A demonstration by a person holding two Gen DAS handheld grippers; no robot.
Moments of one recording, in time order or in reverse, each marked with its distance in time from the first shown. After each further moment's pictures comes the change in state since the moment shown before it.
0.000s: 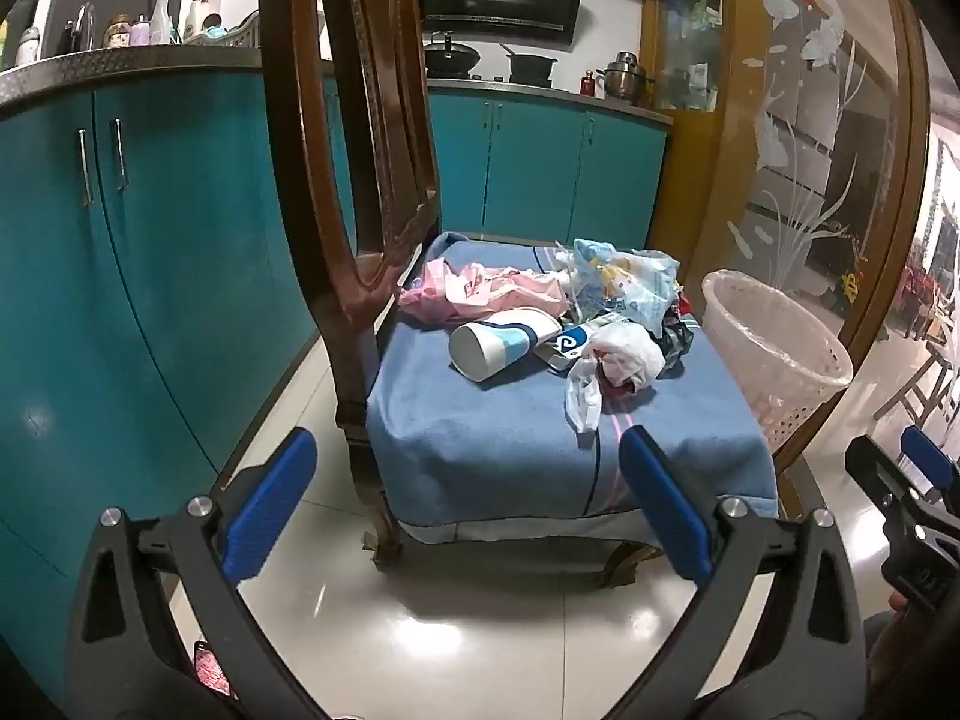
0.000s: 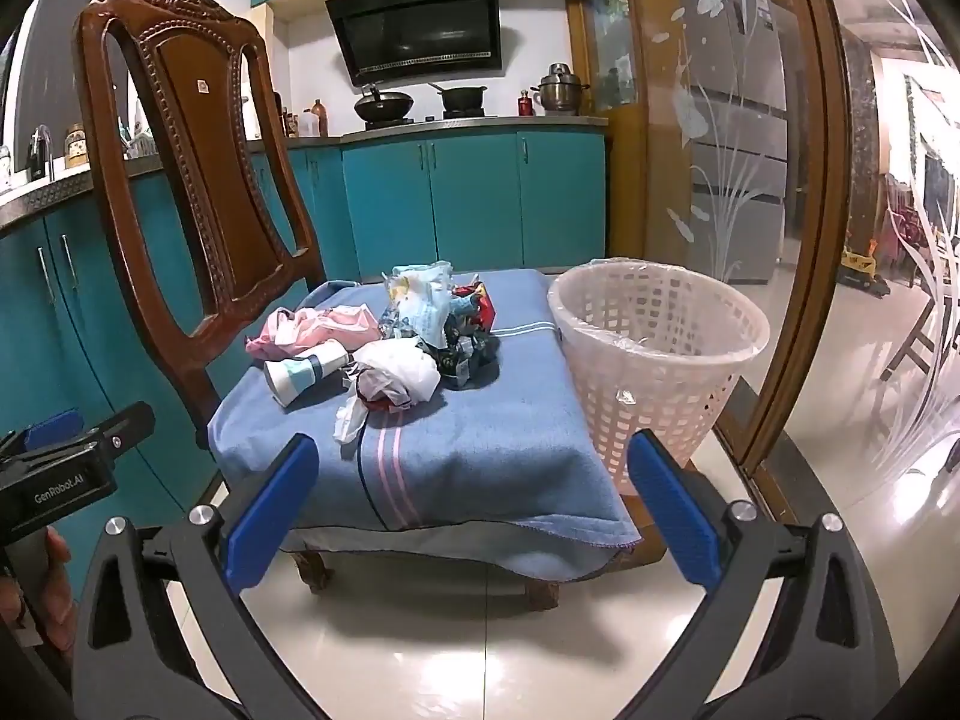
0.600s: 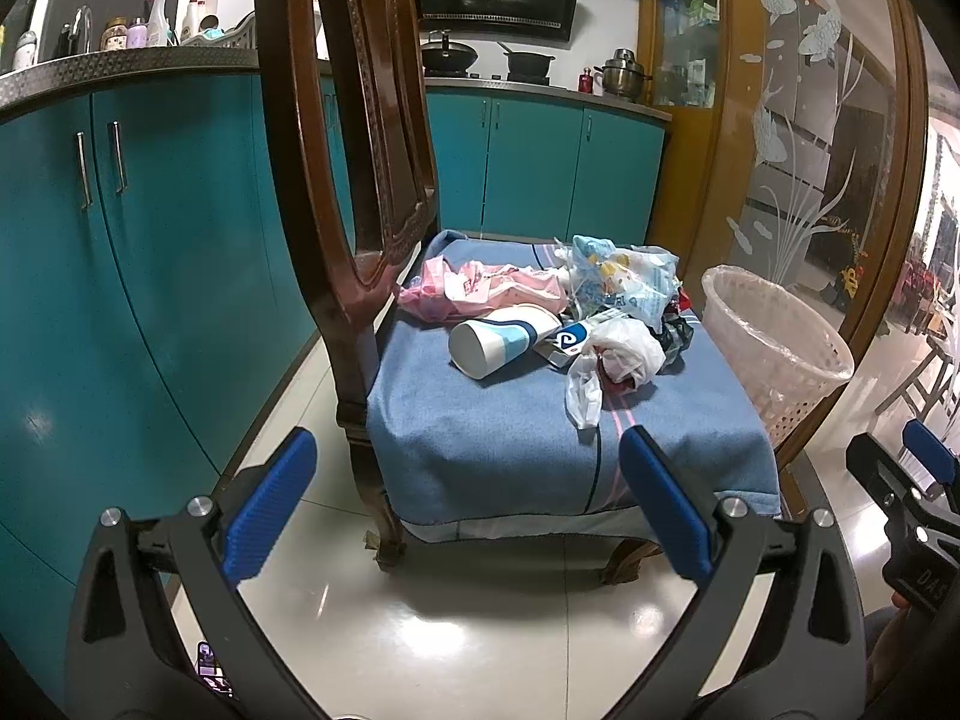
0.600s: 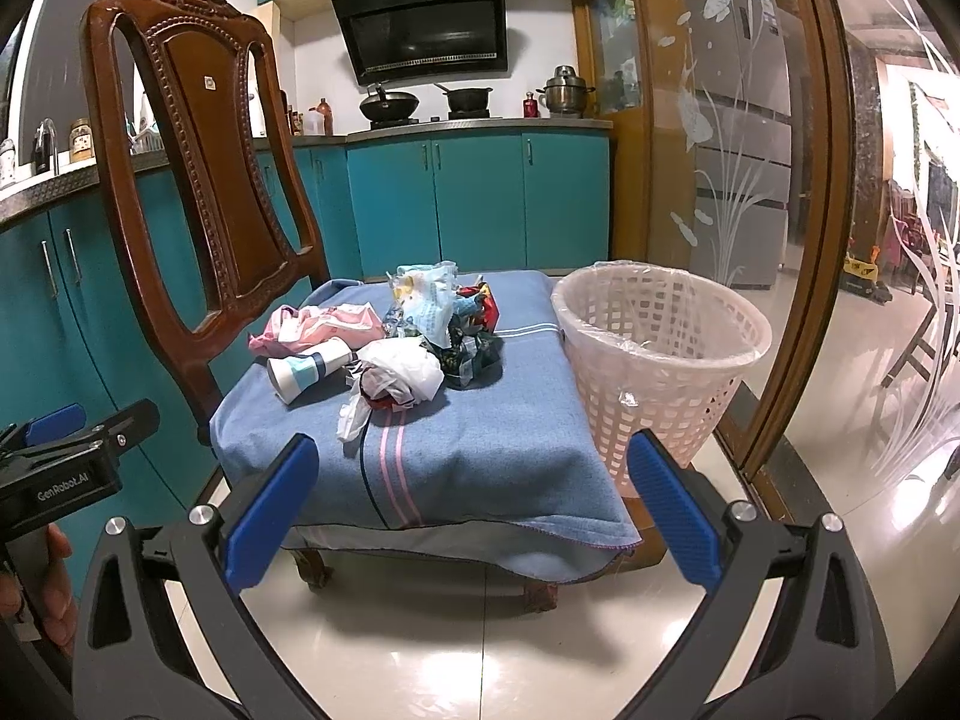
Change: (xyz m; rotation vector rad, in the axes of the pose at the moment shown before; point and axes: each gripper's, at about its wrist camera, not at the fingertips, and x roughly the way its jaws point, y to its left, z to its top) left arm 0.001 0.000 -0.002 0.010 0.002 0.003; right arm -0.003 0.001 0.001 -0.009 -0.003 0.005
